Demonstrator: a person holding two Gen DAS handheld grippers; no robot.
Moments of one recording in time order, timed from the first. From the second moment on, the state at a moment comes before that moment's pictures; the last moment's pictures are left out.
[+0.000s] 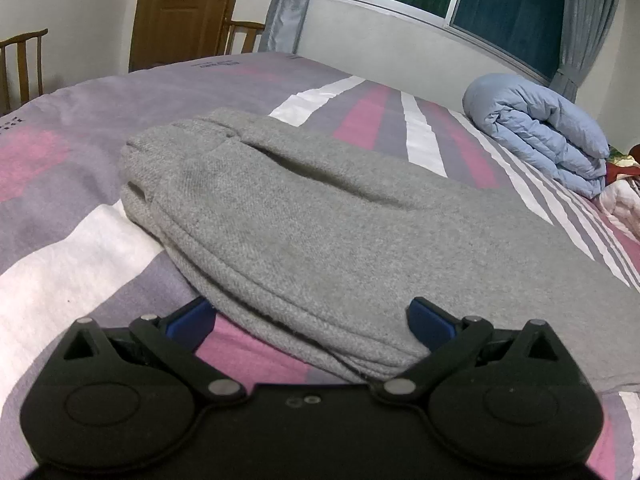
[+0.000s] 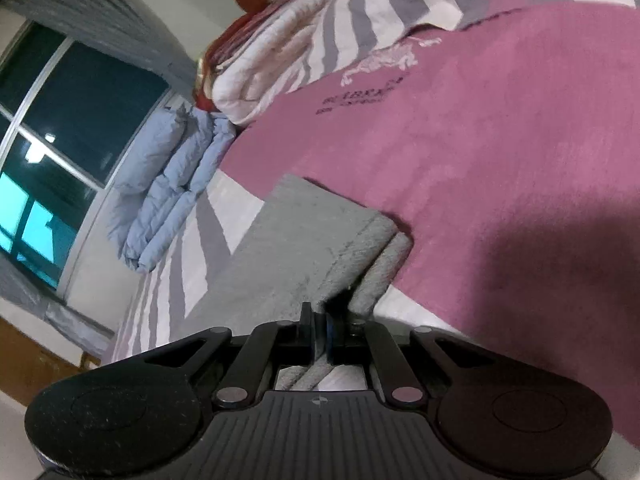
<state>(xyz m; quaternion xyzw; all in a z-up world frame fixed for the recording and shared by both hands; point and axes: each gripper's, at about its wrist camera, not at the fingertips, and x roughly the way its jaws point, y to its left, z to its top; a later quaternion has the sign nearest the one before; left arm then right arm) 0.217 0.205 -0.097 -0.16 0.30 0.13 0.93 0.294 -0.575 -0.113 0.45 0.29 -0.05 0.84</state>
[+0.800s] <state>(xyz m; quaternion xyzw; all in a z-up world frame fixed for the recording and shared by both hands) 0.219 0.299 -0.057 -0.24 0.23 0.14 0.93 0.244 -0.479 -0.065 0.33 0.25 0.01 0.91</state>
